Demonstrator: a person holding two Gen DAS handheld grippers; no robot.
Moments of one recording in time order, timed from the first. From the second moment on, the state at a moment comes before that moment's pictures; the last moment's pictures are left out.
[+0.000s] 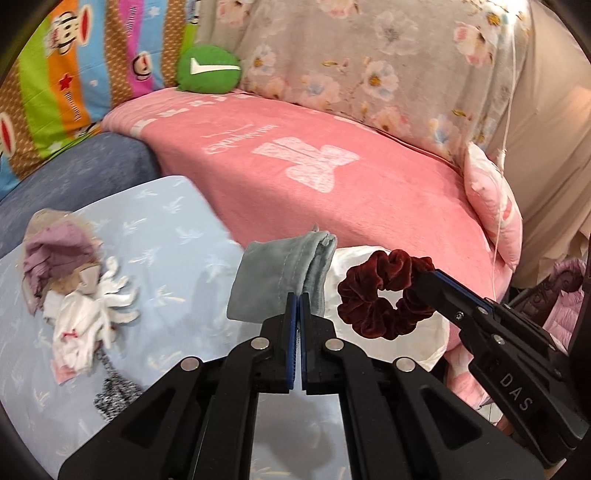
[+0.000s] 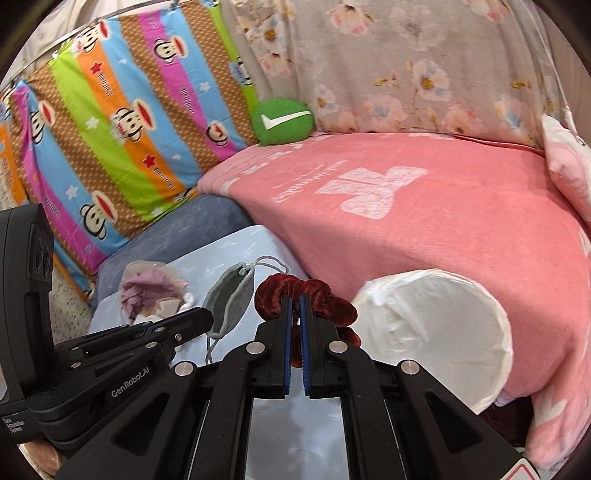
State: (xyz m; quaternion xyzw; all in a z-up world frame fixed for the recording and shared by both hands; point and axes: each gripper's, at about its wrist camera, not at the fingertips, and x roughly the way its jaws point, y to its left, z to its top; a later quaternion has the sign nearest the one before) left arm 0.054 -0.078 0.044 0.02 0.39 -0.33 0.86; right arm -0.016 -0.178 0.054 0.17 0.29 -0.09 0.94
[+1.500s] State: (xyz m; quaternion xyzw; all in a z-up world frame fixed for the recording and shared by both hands) left arm 0.057 -0.117 0.016 0.04 0.42 -0.31 0.85; right arm -0.027 -0.222 0.033 0.18 0.31 -0.14 0.92
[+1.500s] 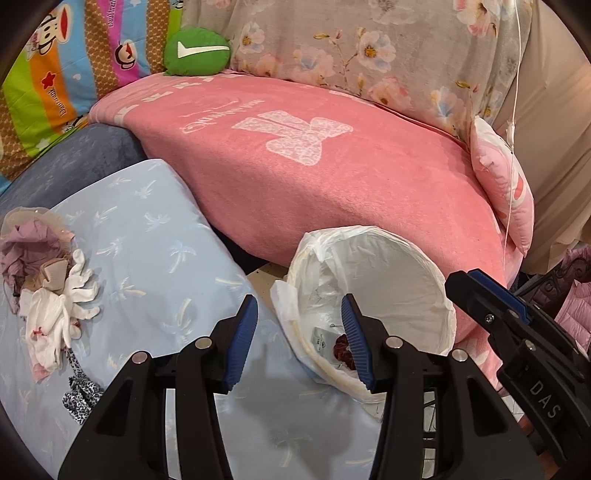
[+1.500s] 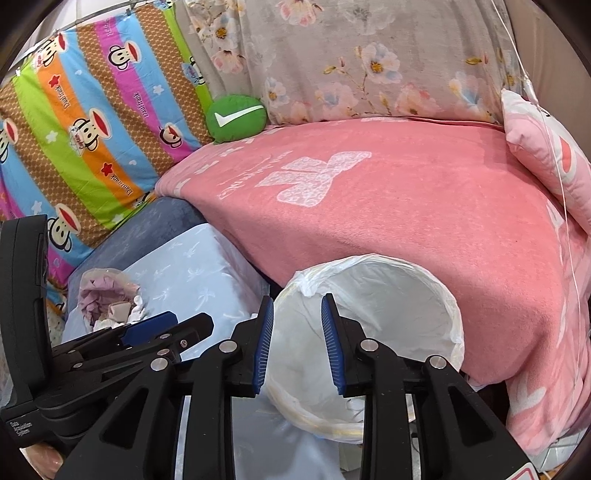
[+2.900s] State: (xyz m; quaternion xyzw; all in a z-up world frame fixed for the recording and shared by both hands) left arm 0.085 0.053 -0.019 -0.02 0.44 -0.15 0.88; right arm 0.018 -0.091 0.032 0.11 0.35 -0.03 0.93
